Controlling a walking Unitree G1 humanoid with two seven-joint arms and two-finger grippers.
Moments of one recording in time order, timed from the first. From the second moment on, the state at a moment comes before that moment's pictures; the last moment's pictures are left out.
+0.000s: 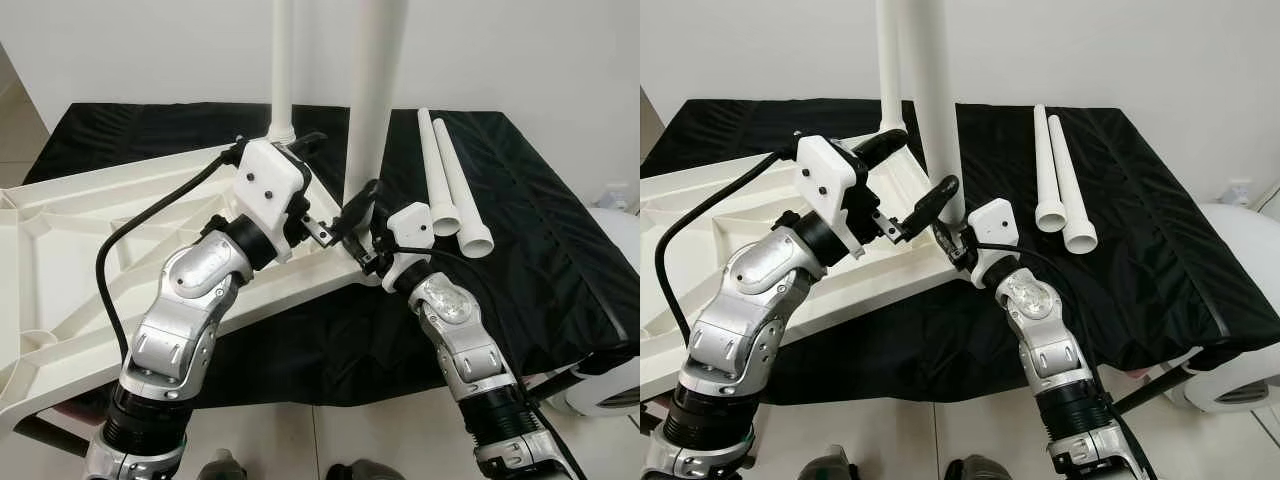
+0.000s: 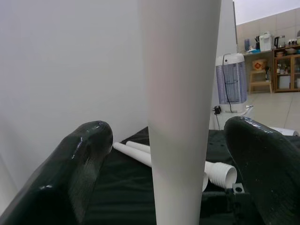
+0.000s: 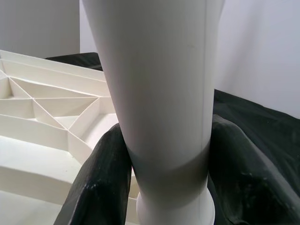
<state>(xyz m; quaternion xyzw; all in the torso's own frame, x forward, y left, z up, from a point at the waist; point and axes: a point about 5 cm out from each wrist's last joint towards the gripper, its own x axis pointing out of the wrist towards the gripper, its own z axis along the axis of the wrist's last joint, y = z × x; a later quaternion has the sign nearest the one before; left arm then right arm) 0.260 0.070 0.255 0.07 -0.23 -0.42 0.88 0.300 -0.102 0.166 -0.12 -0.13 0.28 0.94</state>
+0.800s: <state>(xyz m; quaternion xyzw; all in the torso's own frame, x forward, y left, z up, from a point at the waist) 0.262 0.071 0.265 0.06 -0.24 -0.42 0.87 0.291 -0.097 0.173 -0.10 -0.16 0.32 0.93</state>
